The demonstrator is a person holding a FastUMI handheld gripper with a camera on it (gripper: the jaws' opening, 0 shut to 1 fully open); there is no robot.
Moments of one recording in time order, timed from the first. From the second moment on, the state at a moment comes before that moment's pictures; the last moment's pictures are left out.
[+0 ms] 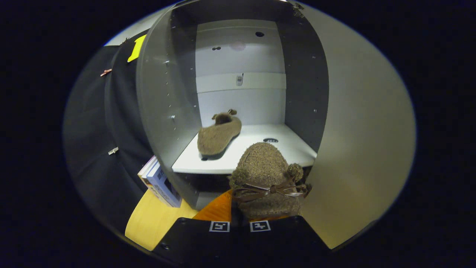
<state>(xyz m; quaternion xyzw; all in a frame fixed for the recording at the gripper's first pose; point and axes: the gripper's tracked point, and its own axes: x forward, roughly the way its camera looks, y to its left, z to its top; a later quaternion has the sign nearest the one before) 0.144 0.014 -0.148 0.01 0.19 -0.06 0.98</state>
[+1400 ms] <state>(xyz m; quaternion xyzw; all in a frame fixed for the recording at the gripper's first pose) 0.395 -0.057 -0.163 -0.02 0.27 -0.08 0.96</state>
